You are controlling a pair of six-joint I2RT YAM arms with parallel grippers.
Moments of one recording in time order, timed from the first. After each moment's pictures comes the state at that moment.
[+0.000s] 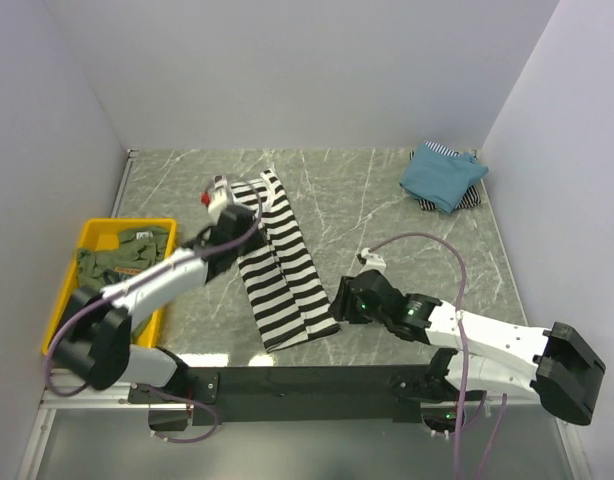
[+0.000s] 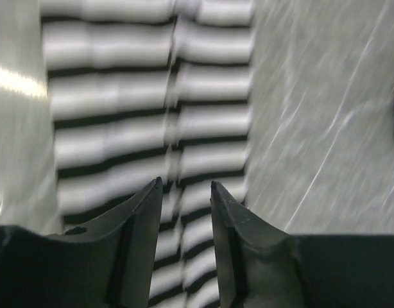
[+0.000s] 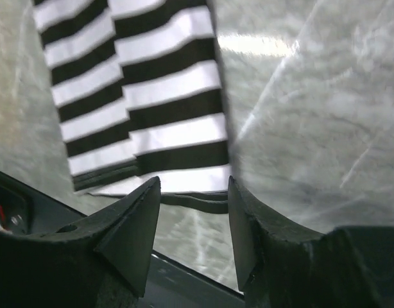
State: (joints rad) left arm -0.52 1.40 0.90 -0.14 -0.32 -0.93; right arm 0.96 1.04 0.52 -0.25 0.21 0.89
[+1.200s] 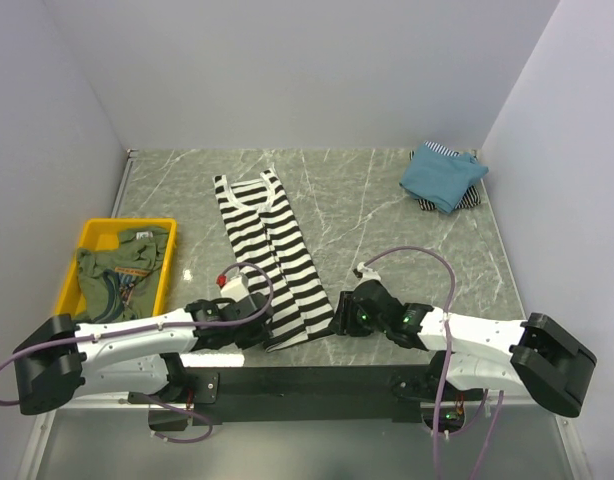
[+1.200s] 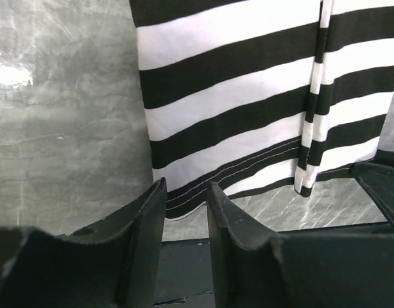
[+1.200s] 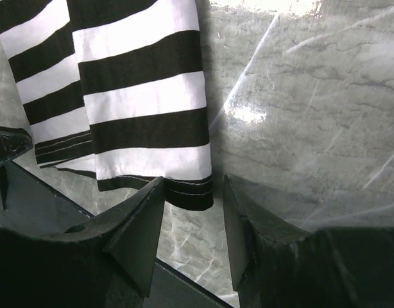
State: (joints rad) left arm -1.10 1.07 0.50 -0.53 -0.29 -1.41; right arm 0.92 1.11 0.34 -0.04 0.04 0.88
